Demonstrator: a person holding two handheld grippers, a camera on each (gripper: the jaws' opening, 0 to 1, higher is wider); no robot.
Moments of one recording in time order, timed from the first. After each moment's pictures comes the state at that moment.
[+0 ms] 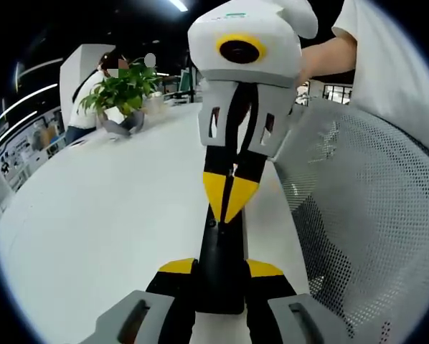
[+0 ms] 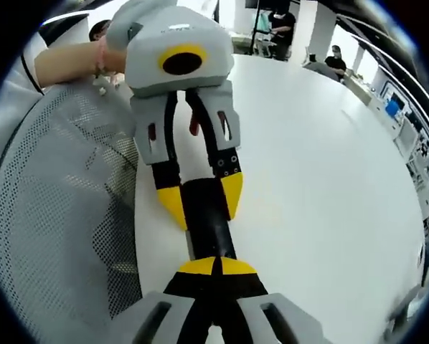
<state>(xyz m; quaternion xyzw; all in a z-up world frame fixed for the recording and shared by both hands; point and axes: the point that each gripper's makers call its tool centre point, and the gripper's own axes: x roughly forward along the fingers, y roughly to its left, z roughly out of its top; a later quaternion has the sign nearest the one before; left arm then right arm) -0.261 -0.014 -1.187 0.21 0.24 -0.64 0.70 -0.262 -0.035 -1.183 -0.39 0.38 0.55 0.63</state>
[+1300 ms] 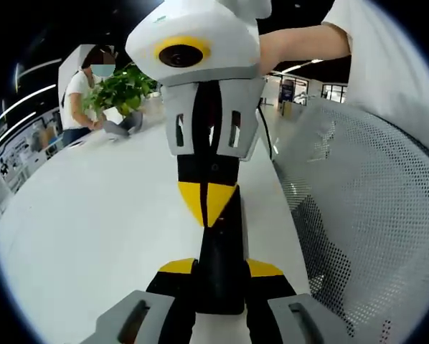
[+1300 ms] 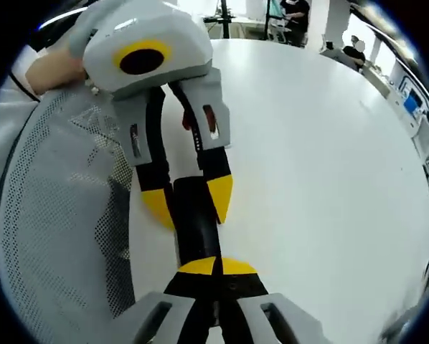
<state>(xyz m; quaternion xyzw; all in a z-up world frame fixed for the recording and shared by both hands) -0.263 -0.014 -1.187 0.21 0.24 -0.64 0.70 -0.251 -0.031 -1.188 -0.39 0.43 0.58 0.58</state>
